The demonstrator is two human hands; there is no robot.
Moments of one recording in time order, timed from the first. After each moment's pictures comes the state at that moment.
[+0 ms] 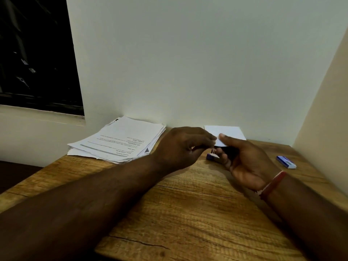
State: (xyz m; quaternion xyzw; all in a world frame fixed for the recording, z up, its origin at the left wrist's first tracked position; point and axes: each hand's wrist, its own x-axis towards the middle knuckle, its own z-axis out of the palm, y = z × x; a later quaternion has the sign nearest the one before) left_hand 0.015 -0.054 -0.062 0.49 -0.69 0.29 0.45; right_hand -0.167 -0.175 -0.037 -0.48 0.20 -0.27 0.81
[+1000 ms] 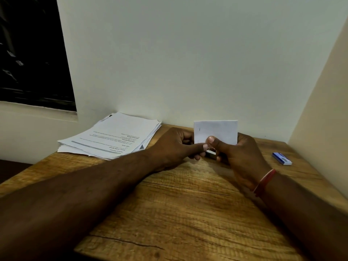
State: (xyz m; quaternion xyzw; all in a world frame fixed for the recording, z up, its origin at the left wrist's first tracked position) left_hand 0.010 -0.051 -0.066 0.60 -0.52 -0.22 0.57; right_hand -0.166 -0.179 -0.051 -0.71 0.20 -0.39 0.55
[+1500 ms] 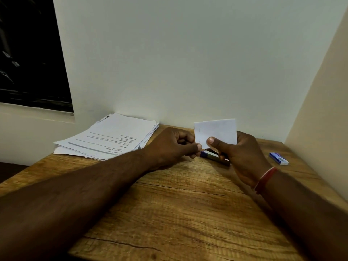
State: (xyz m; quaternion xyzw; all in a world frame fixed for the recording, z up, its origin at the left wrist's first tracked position) left_hand 0.017 -0.051 -0.064 0.61 -0.52 -0.22 0.56; right_hand -0.169 -0.192 -0.048 -0.72 0.21 -0.39 0.54
